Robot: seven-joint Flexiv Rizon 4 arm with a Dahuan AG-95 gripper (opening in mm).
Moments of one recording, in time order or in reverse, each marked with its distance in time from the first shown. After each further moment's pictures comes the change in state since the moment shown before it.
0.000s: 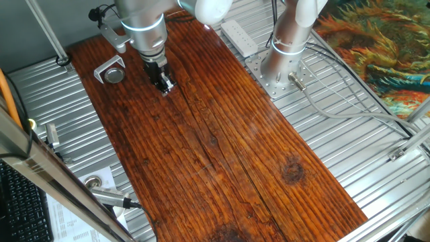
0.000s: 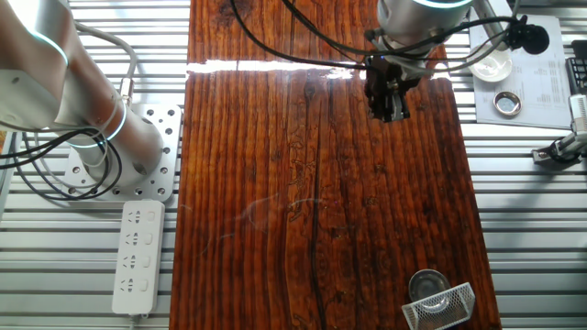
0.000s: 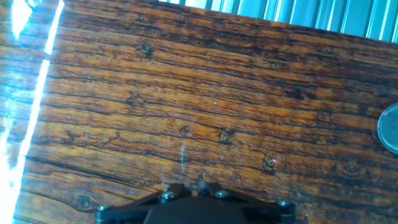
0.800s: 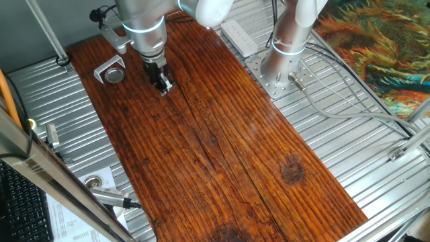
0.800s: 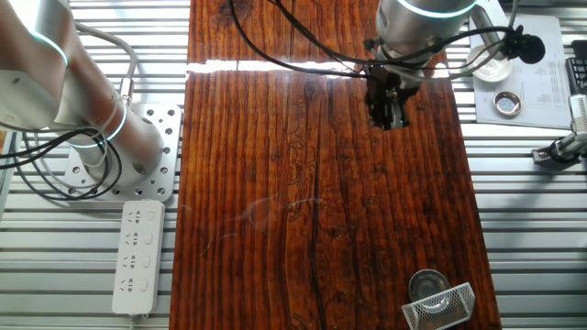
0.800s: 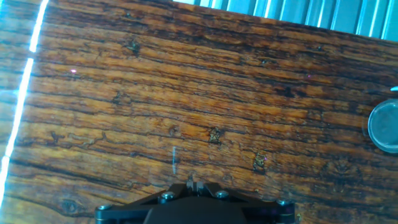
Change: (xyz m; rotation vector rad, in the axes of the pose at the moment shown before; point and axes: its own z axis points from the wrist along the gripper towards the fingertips) arm 0.000 -0.011 0.011 0.021 -0.002 0.031
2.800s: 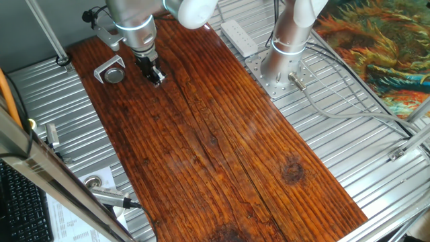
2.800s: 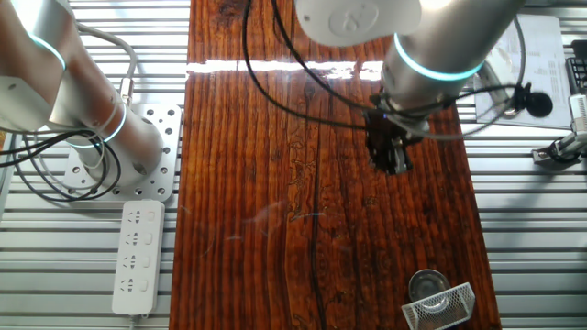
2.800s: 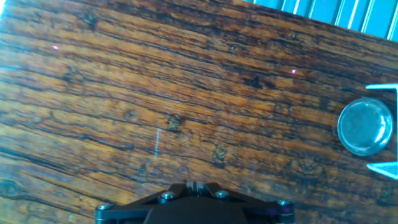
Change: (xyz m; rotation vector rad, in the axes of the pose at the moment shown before) arm 0.015 -0.071 0.033 0.013 0.034 -0.111
